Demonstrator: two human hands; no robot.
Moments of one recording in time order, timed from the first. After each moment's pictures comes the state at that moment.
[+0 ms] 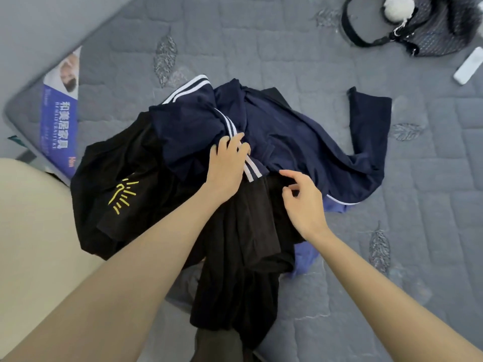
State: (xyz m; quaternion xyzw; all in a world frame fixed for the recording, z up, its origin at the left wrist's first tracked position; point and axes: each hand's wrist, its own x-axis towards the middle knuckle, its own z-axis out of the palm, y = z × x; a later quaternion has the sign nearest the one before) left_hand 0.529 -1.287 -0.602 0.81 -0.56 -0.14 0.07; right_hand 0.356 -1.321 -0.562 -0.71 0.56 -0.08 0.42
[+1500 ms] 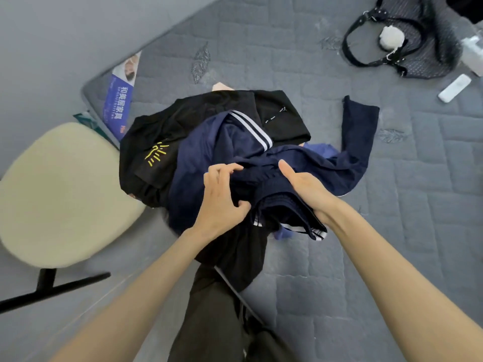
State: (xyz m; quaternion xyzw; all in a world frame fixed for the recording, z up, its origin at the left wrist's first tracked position) left_hand 0.412 -1.120 -0.498 0.79 -0.40 -0.24 0.40; right_hand 0.293 -1.278 -0.453 -0.61 0.51 0.08 0.60
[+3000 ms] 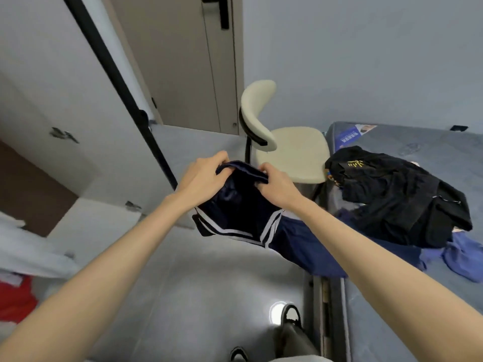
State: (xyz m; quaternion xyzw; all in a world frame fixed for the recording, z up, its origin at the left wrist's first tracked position) left_hand 0.144 -0.547 -0.224 0.96 -0.06 0.06 0.25; right_hand 0.174 -0.740 -0.262 -0.91 -0.11 0.10 0.39
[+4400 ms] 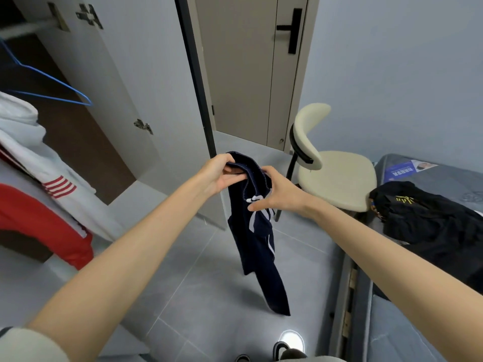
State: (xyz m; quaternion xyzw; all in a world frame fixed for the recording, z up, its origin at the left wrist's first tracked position) left_hand 0.100 -0.506 -0.166 0.52 0.30 0.00 0.80; right_hand 0.136 -0.672 -0.204 -0.81 -0.28 0.26 0.45
